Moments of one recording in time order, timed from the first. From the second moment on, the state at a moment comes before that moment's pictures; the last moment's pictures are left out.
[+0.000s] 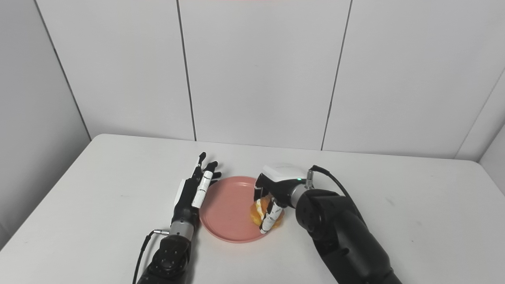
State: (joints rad) left arm -0.52 -0.05 -0.02 0.59 0.10 -0.16 0.16; right arm -0.81 -0.23 0.49 0.09 -0.93 0.40 0.75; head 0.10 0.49
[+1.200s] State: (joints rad) left arm -0.53 -0.05 -0.02 0.60 0.10 -0.16 0.16; right arm -0.86 -0.14 0.59 0.28 -0.89 0.33 0.52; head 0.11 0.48
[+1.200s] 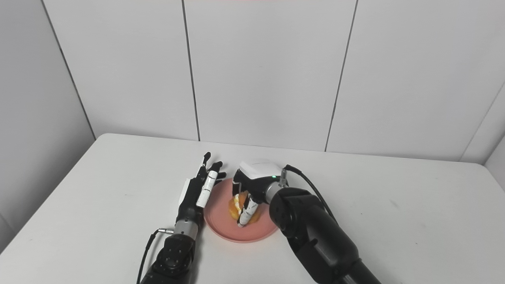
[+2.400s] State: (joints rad) left arm -0.51 -0.05 -0.02 0.56 0.09 -0.15 0.16; right arm -0.81 -0.26 0.56 0.01 -0.93 0.29 0.58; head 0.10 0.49
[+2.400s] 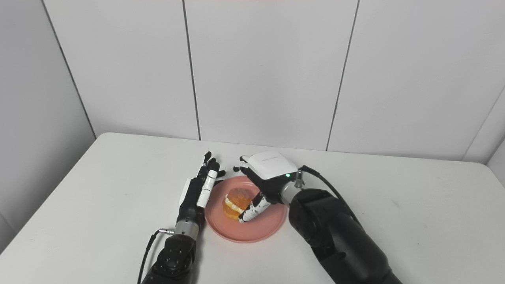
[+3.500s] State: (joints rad) left arm -0.49 -0.07 -0.03 0.55 0.16 -0.23 0.26; right arm -0.50 0.04 -0.10 0.50 0.06 -0.23 0.05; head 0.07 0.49
